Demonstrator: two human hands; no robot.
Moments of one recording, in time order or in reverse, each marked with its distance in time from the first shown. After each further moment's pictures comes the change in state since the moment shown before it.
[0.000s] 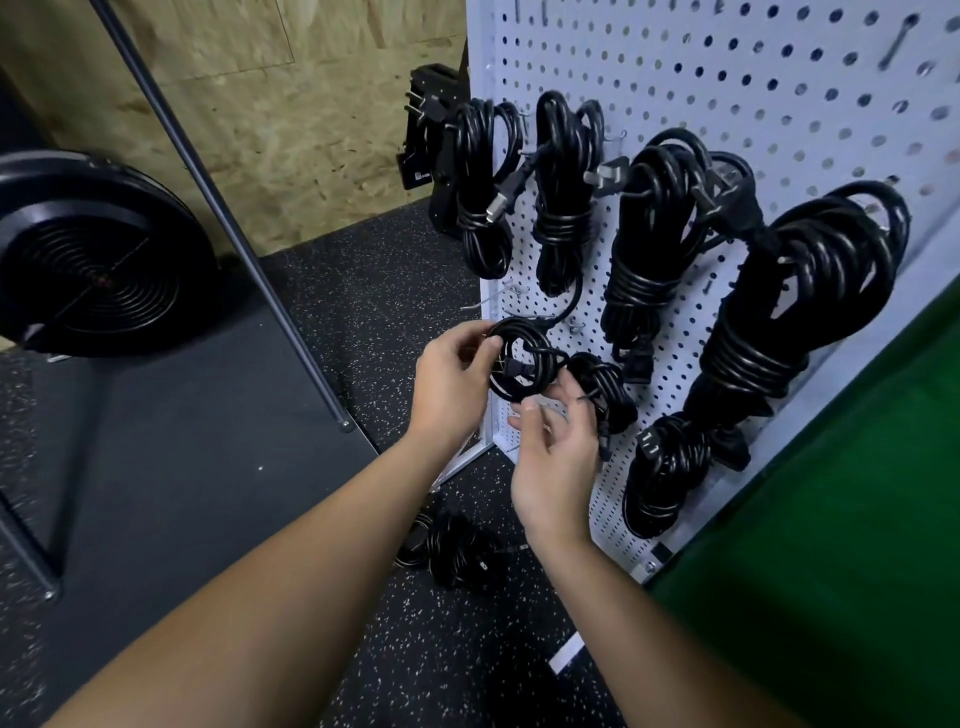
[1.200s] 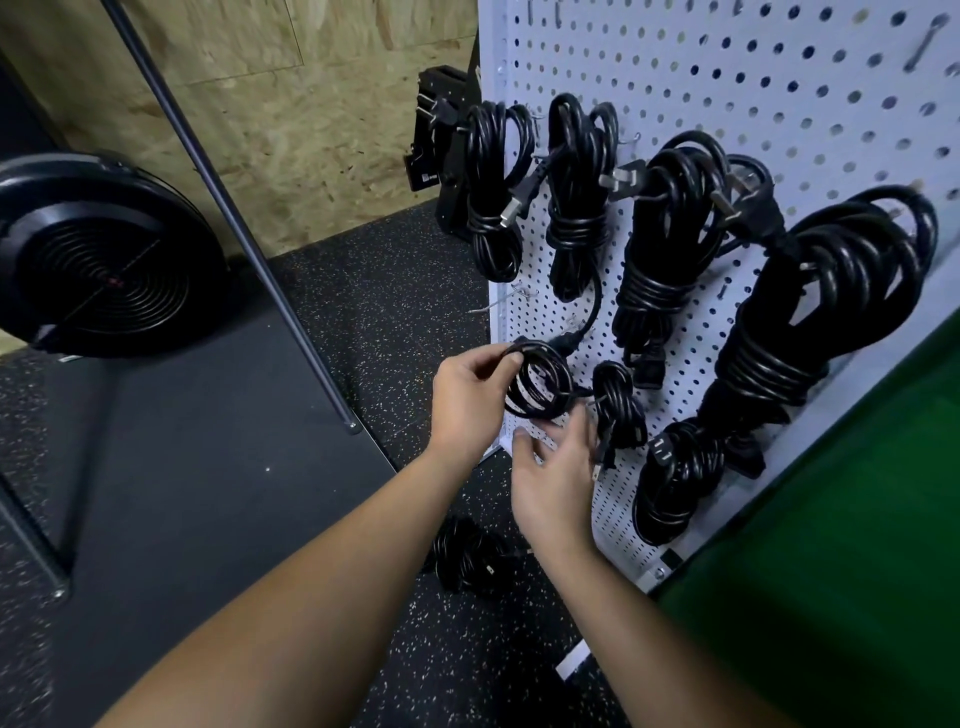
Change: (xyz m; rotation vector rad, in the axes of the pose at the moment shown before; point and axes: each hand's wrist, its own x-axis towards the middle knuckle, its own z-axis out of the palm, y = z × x) left_hand -0.007 -0.014 0.013 -0.137 -0.003 -0.089; right_hand -0.005 0.007 -0.001 -0.255 -0.100 0.119
